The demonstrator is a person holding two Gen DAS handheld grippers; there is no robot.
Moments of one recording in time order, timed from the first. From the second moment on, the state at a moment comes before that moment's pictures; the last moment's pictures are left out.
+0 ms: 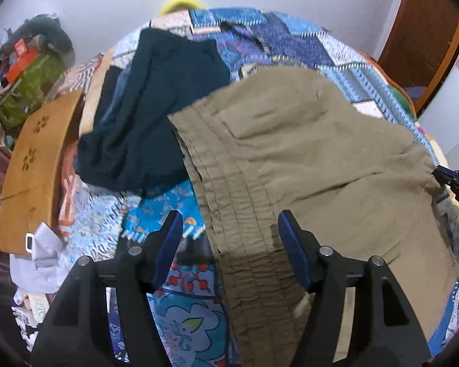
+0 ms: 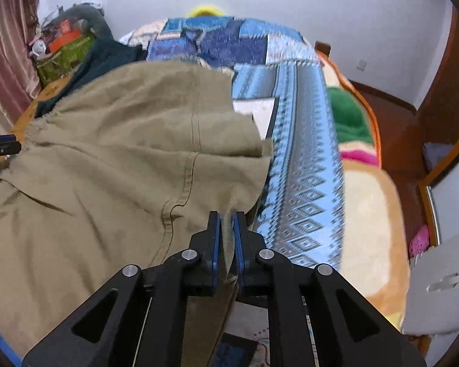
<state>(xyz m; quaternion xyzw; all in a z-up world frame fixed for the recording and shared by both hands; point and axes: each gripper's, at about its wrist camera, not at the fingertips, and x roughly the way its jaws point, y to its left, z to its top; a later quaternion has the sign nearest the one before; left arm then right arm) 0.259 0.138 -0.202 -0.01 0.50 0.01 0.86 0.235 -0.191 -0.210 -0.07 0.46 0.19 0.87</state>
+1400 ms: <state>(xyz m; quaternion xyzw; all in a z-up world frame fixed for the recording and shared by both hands) 0.322 0.136 -0.235 0.06 0.51 0.07 0.85 0.315 -0.170 -0.241 -0.09 0.46 0.21 0.86</state>
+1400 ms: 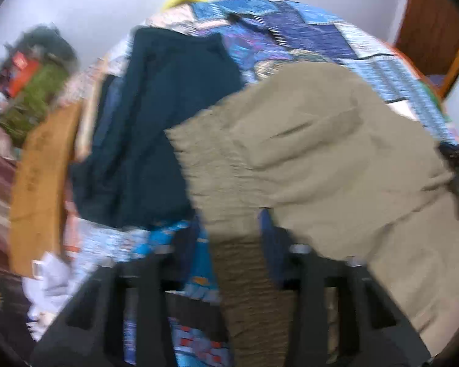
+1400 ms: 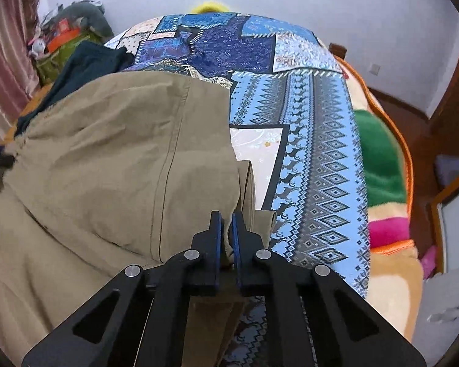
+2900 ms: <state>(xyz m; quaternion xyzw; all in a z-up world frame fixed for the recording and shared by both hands) 0.328 0.155 -0.207 -0.02 0.49 0.03 0.87 0.314 -0.184 -0.207 -0.07 0.45 0.20 0.87</state>
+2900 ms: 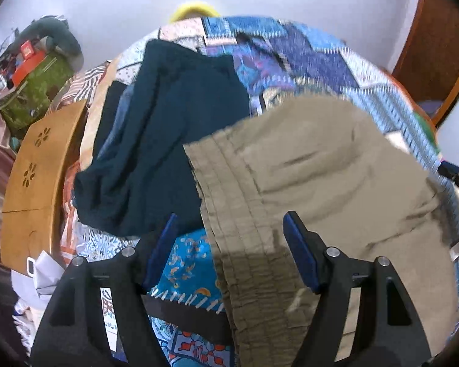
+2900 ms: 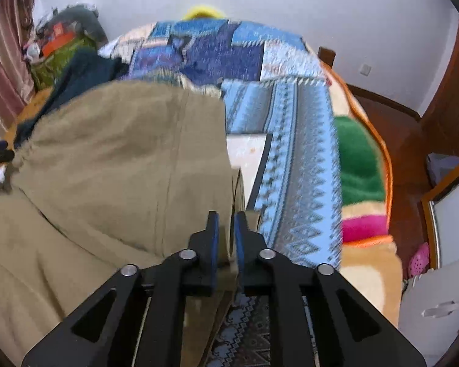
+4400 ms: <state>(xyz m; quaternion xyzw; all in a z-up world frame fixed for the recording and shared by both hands) 0.422 0.188 -0.233 -0.06 0.49 0.05 0.87 0.469 -0.097 -0.229 -0.03 0.44 0.21 0.87</state>
